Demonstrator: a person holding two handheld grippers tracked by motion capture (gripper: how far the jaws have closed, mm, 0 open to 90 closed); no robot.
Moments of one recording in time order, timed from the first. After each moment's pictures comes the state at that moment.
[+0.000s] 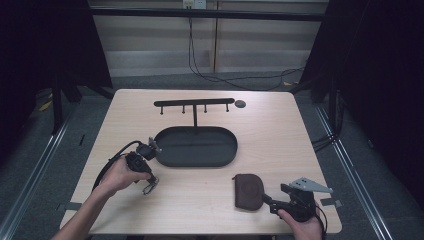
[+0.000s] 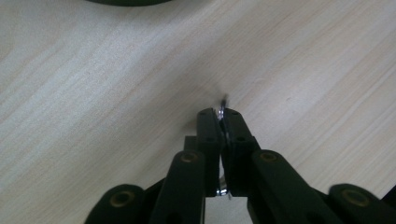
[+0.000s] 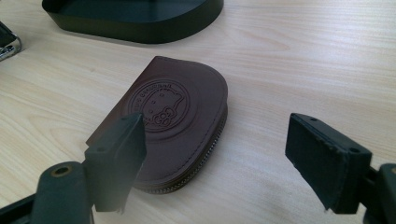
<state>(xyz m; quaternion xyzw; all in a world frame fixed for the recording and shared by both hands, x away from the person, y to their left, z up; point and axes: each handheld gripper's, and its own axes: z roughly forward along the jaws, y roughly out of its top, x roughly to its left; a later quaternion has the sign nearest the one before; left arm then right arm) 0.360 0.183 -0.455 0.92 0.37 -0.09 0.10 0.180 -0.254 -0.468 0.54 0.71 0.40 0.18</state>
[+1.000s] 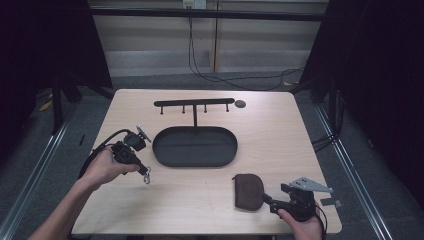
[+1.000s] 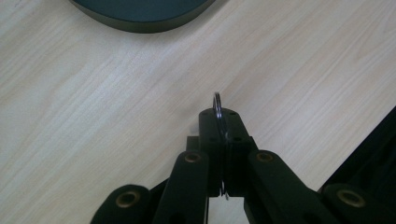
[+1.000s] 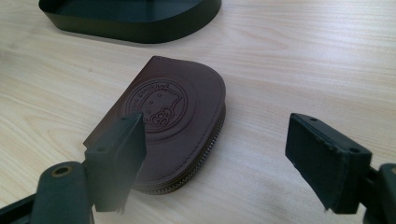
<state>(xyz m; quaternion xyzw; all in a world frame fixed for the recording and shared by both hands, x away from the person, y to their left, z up) 0.354 0.200 -0.395 0.93 0.35 -0.06 0.13 0.181 -0.254 -0.468 0.55 0.71 0.40 0.18</state>
